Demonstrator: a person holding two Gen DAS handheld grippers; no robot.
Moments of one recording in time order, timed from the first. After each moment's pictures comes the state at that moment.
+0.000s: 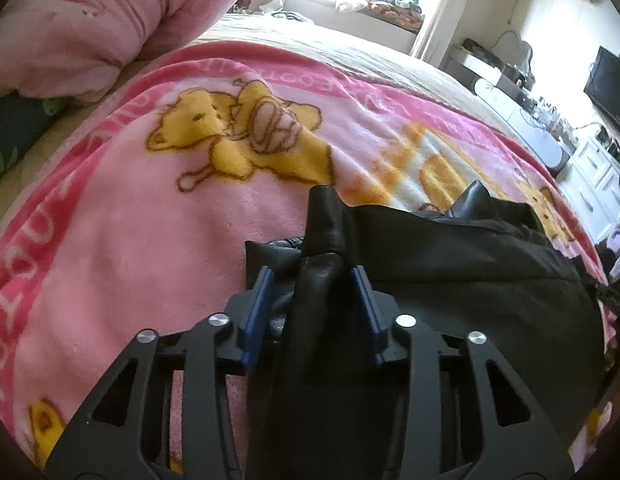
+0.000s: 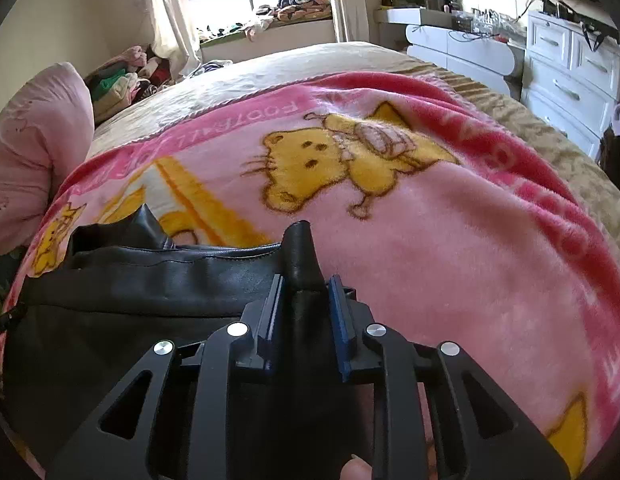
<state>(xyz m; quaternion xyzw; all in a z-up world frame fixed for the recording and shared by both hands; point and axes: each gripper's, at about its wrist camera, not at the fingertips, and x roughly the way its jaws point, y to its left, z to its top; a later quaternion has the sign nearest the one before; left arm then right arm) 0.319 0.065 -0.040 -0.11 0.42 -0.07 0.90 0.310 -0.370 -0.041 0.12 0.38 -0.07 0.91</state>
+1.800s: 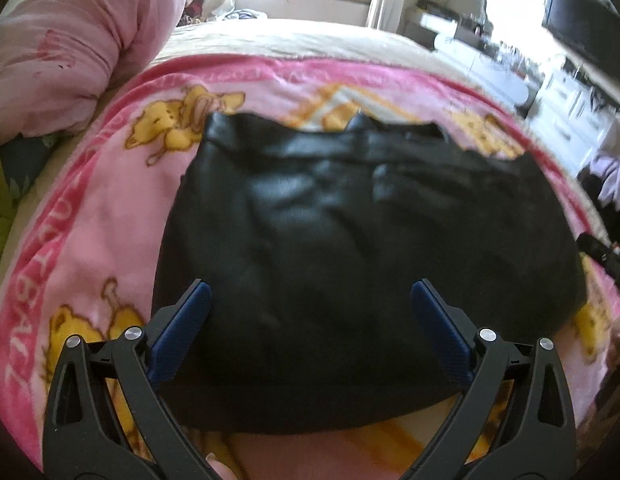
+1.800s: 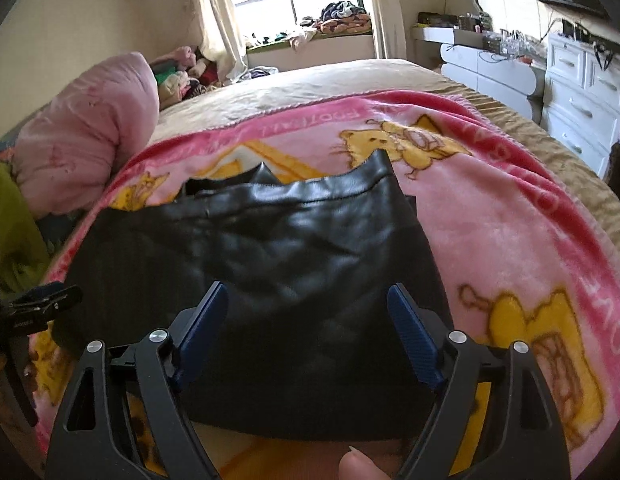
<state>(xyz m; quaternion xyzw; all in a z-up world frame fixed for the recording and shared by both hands) 0.216 -0.017 -0.006 0.00 0.44 -0.10 0.89 0.186 -0.284 0.002 0.08 0.36 -0.01 0.93</state>
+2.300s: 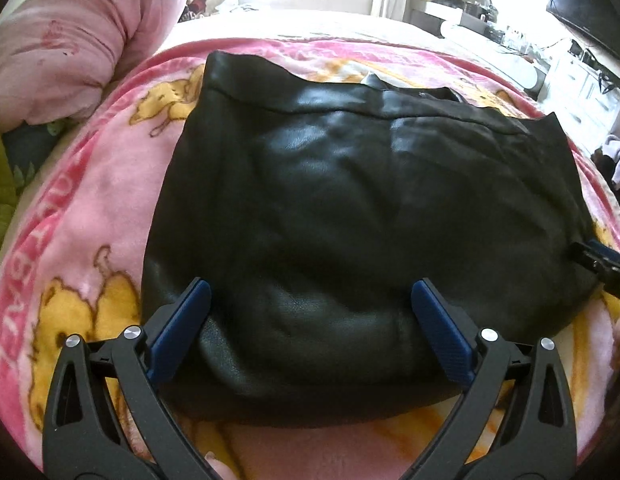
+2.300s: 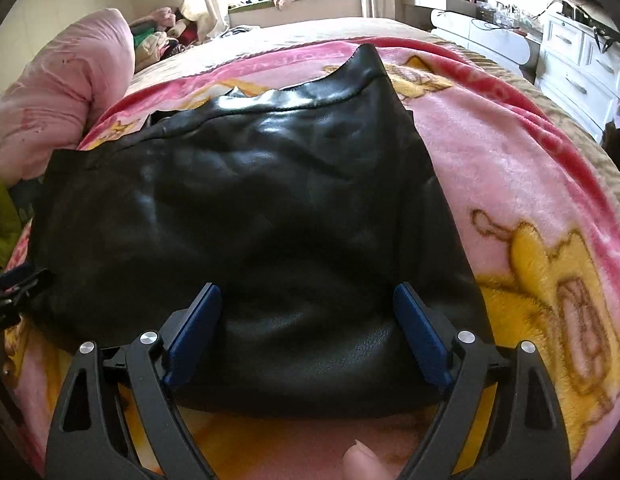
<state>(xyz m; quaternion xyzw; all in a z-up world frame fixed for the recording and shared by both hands) 0.204 -0.017 -0.036 0.02 0.44 -0.08 0.89 0.194 -0.278 -0.050 0.07 0.43 -0.03 0.90</state>
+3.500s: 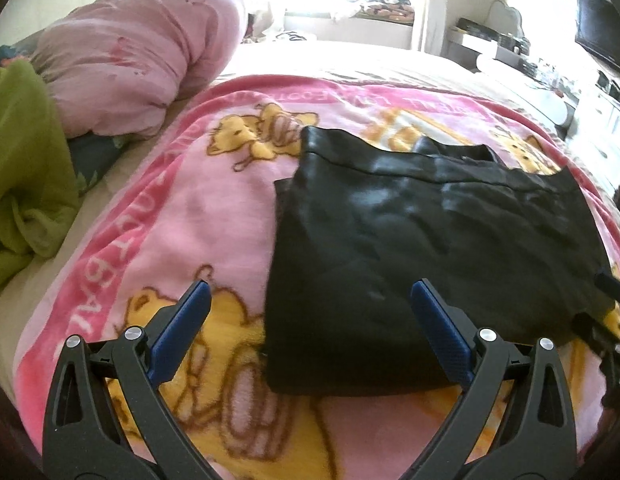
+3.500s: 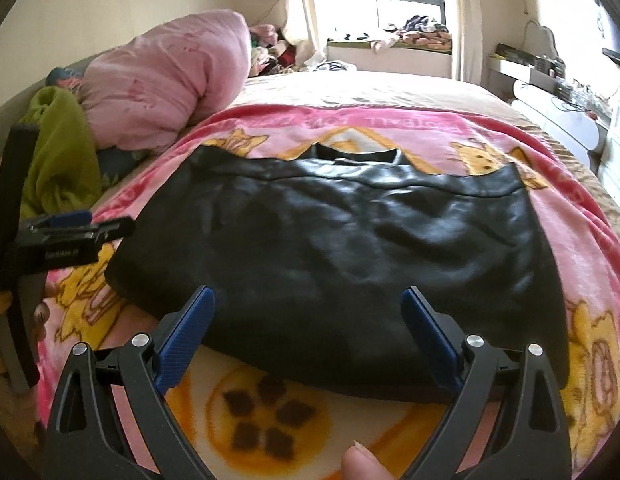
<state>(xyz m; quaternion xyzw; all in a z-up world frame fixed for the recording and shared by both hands) 0.184 0.031 0.018 0.00 0.40 -0.01 0.92 0.166 -0.152 0.001 0.00 0.36 0.11 0.93</state>
